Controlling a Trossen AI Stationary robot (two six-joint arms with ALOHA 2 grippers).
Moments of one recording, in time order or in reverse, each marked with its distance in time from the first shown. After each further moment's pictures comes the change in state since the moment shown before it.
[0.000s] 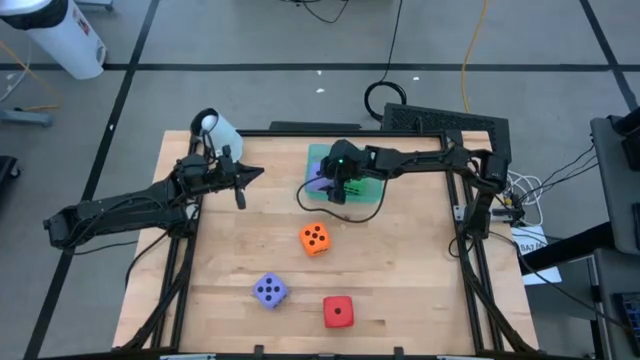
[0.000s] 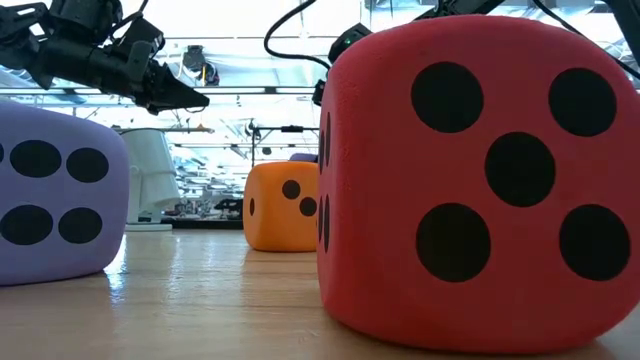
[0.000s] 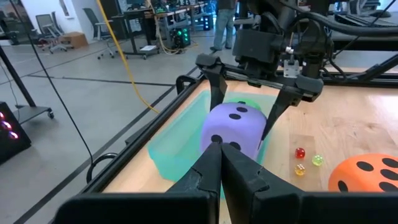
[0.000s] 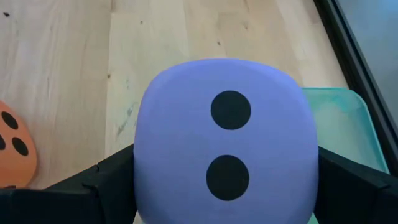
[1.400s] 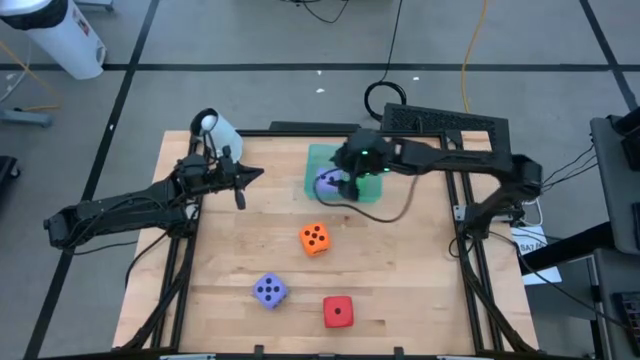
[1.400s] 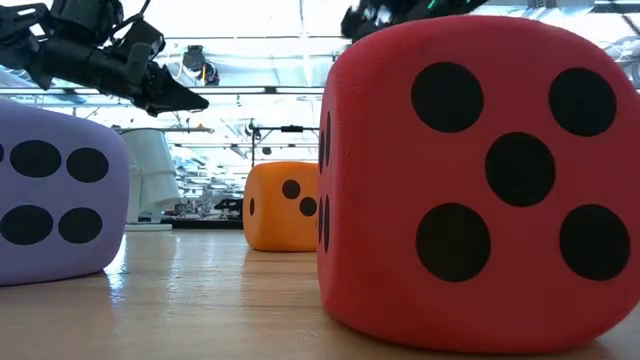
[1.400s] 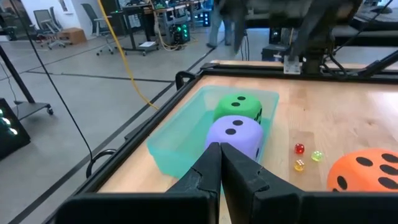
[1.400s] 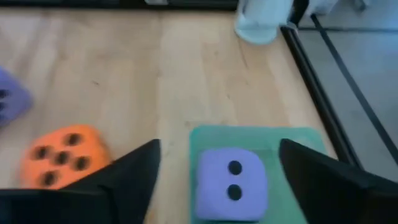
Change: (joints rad) left arm -0.001 0.000 0.000 -0.021 0.000 0.006; right arm 0.037 -0.282 0.000 -0.135 -0.060 0.058
